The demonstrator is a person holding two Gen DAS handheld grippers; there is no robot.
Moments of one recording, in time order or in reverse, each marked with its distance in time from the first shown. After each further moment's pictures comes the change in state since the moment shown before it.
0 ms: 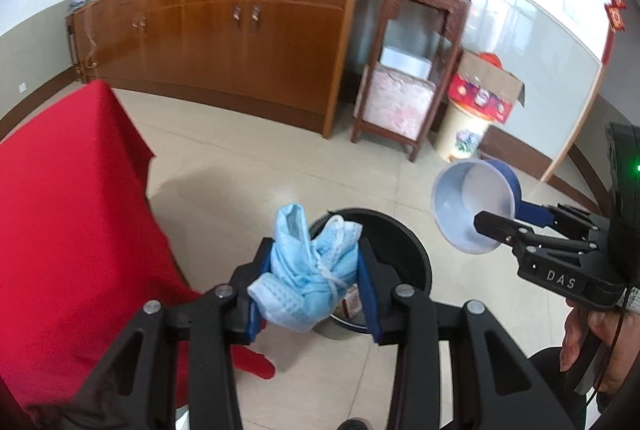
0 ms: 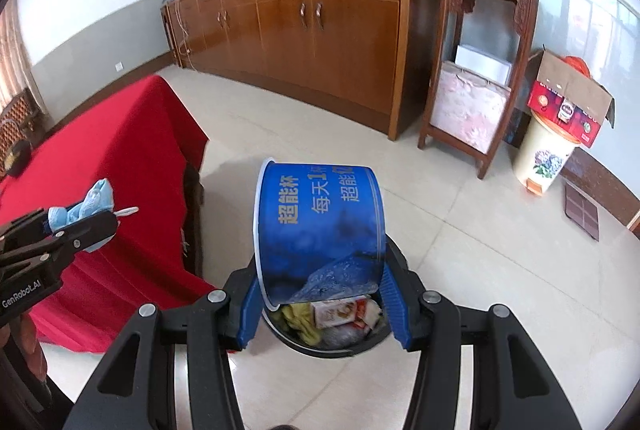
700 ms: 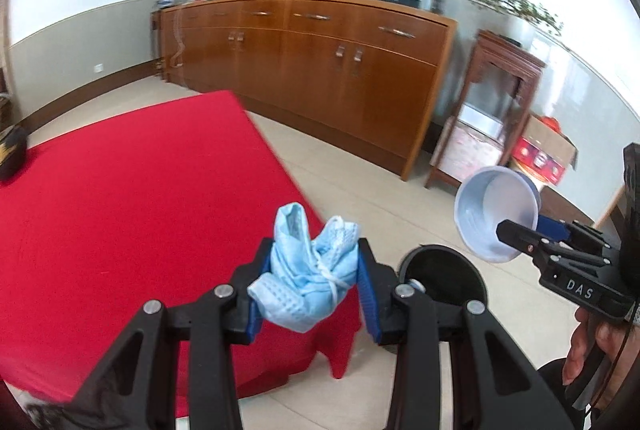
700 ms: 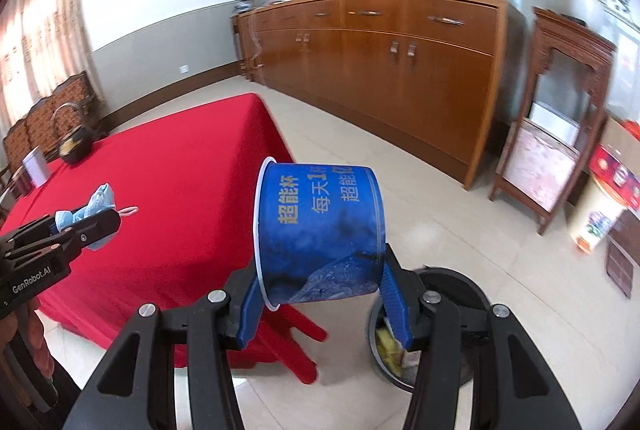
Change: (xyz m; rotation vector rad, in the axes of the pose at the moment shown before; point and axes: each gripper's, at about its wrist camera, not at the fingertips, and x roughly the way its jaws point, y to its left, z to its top) left arm -0.101 0.106 -0.008 -0.168 -0.137 0.199; right arm -0.038 0.153 0.039 -0.119 -0.111 0.170
